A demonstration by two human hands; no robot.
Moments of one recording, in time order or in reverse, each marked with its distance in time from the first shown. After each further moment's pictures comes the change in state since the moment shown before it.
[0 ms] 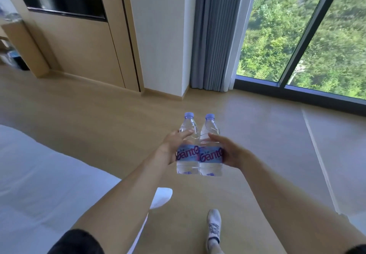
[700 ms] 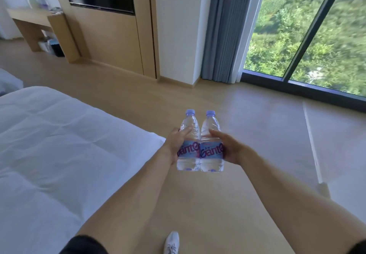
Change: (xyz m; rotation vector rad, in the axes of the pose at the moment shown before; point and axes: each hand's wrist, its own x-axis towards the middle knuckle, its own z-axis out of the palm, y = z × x) left_hand -0.334 -0.173 0.031 -0.110 0.130 0.098; right_hand -0.272 0.195 0.102 -0.087 -0.042 0.001
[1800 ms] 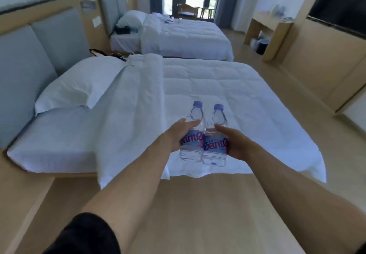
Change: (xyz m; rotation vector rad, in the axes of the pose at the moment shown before) left_hand -0.630 -0.151 -0.316 -0.309 0.775 0.255; right_hand -0.244 0.264 0.524 -0.510 -0.813 0.124
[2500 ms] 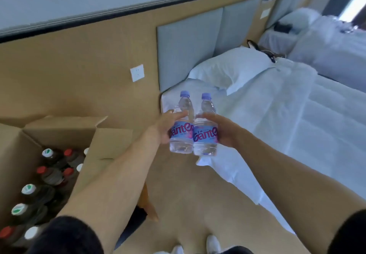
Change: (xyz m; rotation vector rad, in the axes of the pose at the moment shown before) left_hand -0.262 -0.035 -0.361 -0.471 0.686 0.169; right_hand 0.101 0.050 0.455 -0.322 -0.845 0.270
